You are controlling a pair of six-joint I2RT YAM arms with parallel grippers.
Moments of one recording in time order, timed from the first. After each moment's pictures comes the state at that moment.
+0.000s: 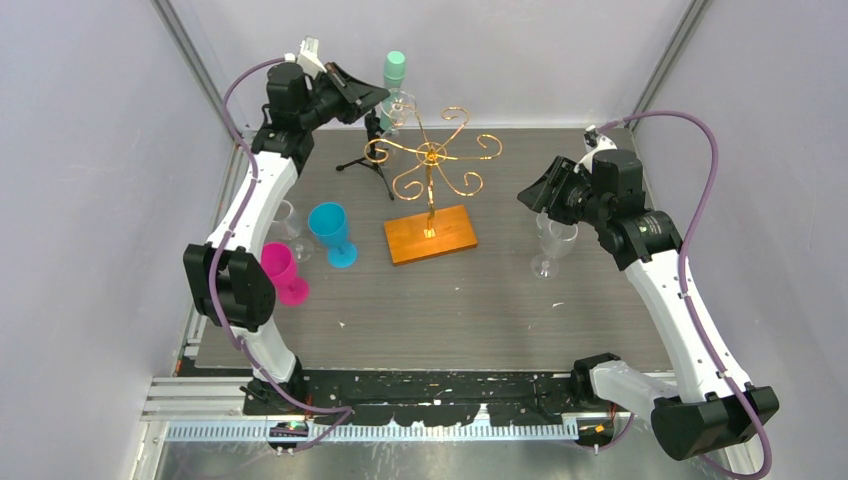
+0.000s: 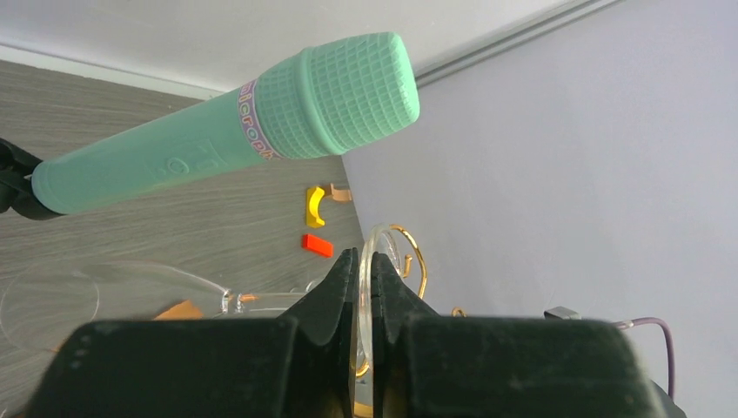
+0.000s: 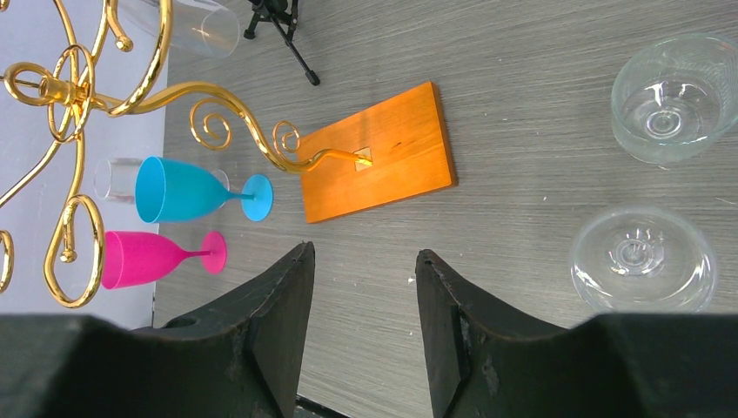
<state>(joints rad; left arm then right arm) -0.18 1.75 1.73 -0.07 0.55 -0.97 0.22 1.07 1.21 -0.65 -0.19 0.58</state>
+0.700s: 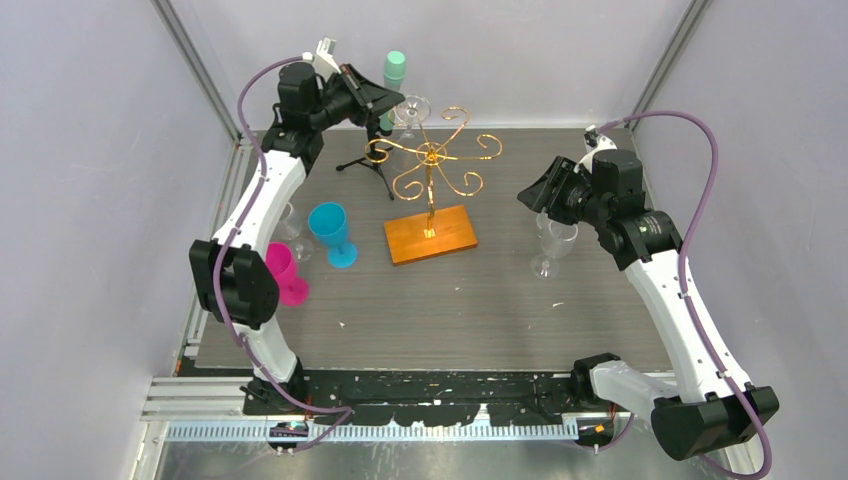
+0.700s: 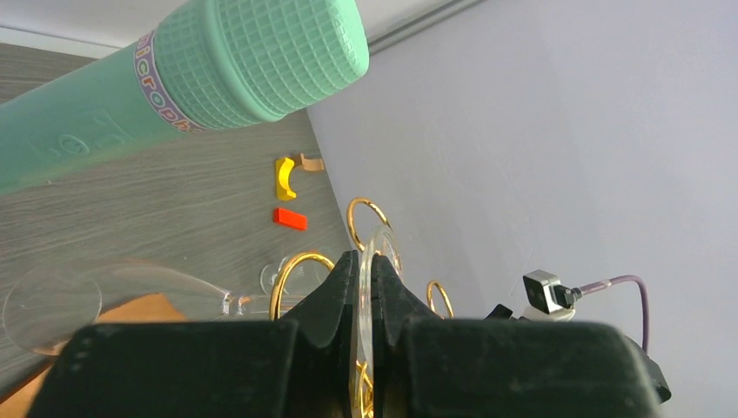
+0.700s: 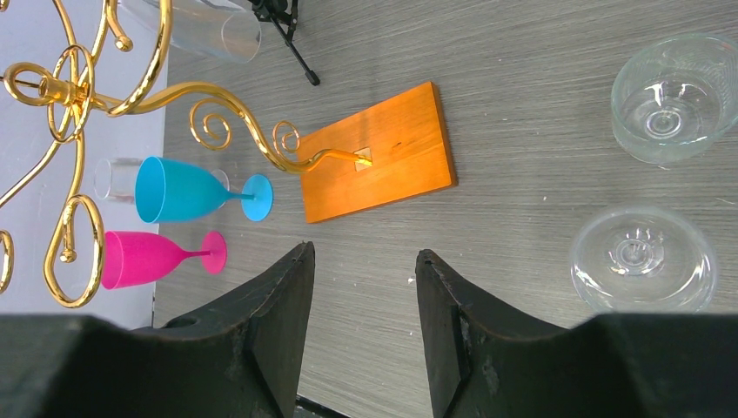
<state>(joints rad) -0.22 1.77 1.75 -0.03 0.62 -1.00 0.22 1.07 1.21 -0.65 -0.18 0.58</state>
